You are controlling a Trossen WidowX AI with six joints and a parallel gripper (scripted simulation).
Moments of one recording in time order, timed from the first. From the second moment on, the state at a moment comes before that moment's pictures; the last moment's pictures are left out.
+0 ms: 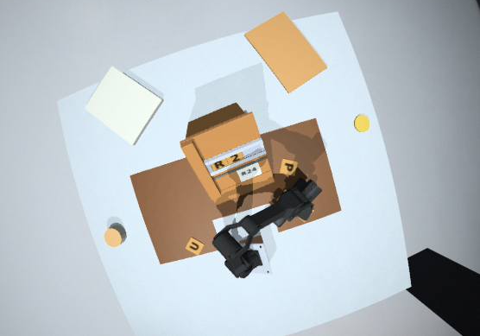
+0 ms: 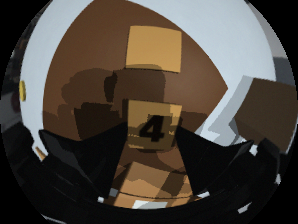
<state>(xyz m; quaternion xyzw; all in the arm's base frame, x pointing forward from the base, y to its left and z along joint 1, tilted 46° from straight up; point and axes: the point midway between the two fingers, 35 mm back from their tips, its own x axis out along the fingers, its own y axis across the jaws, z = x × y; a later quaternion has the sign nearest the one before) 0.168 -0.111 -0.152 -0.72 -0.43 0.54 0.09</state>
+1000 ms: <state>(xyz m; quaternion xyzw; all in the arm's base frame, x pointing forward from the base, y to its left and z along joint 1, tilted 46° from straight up) 0.164 -0.116 -0.143 -0.72 -0.43 0.54 0.09</state>
